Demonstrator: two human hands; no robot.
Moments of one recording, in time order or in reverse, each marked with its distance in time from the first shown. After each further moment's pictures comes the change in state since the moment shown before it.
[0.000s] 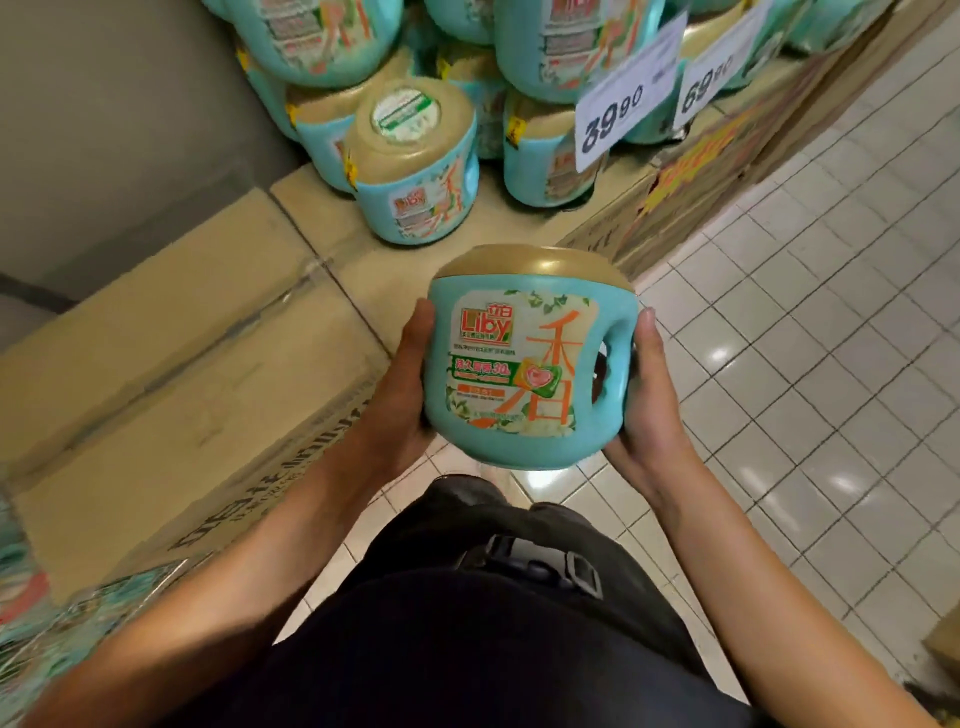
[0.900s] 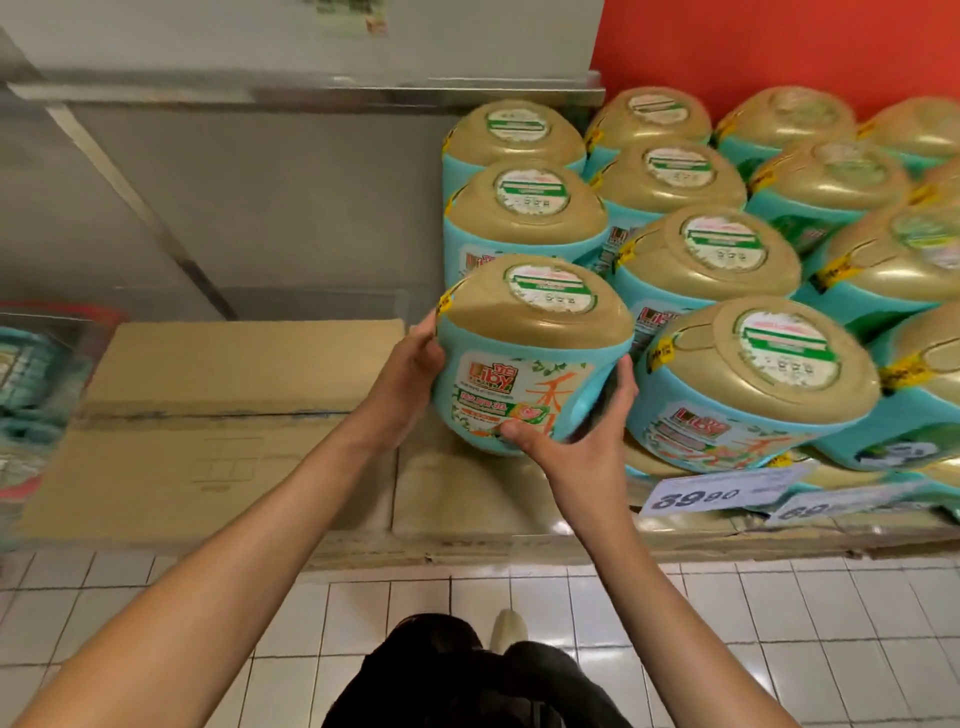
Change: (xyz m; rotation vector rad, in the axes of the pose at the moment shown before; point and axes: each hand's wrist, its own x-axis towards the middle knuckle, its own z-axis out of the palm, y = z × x) left_hand 0.115 0.163 -0.031 0.120 0.357 0.671; right_hand 0.205 -0.106 0.127 -0.619 -0.486 -0.406
